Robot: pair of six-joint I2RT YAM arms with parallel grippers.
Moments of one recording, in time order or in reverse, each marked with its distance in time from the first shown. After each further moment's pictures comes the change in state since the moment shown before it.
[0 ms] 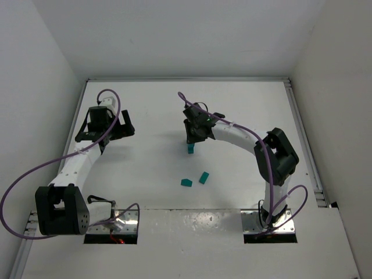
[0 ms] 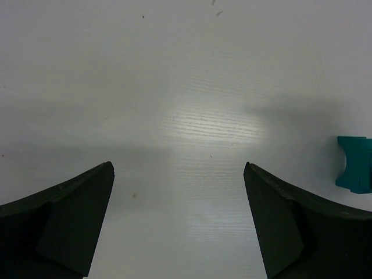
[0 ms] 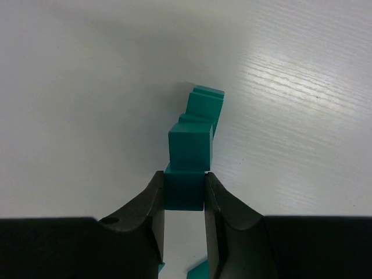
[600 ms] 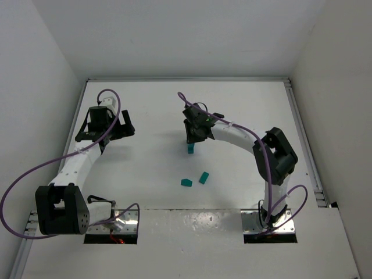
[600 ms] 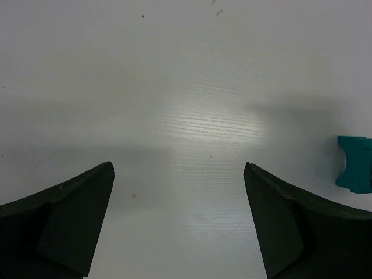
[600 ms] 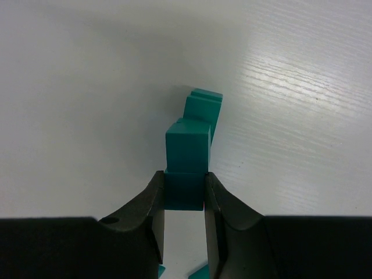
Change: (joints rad) left arm 0.000 0.008 0.002 0.000 0.002 0.000; right arm 0.000 0.013 0.001 0.007 0.014 0.010
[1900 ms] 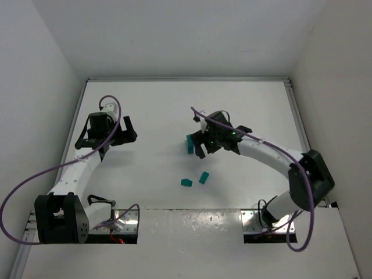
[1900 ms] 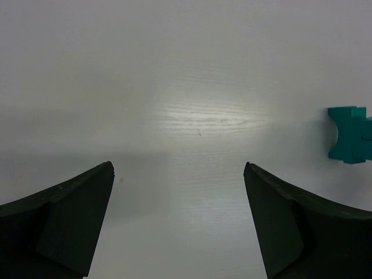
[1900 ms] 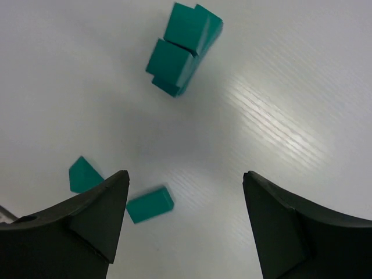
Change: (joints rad) left arm -0.001 -0.070 -0.072 0.008 0.064 0.013; right arm -0.029 -0.332 -0.321 0.074 -0.160 -0.337
